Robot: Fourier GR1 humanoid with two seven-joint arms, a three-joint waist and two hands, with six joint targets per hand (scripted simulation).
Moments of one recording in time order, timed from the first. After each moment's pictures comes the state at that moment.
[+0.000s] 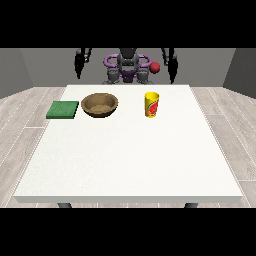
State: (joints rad) left arm 0.01 0.09 -0.01 -1.56 0.04 0.01 0.01; right arm -0.05 -0.13 -0.02 -1.57 0.02 -0.02 0.01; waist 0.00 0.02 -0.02
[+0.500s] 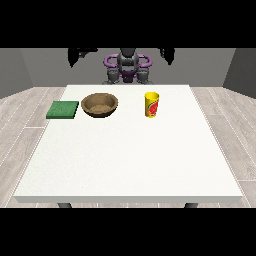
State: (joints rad) left arm 0.04 0.04 -0.07 -1.64 0.02 0.10 -0.06; right arm 0.05 -0.15 -0.10 -1.56 -0.12 0.09 -0.09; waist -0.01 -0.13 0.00
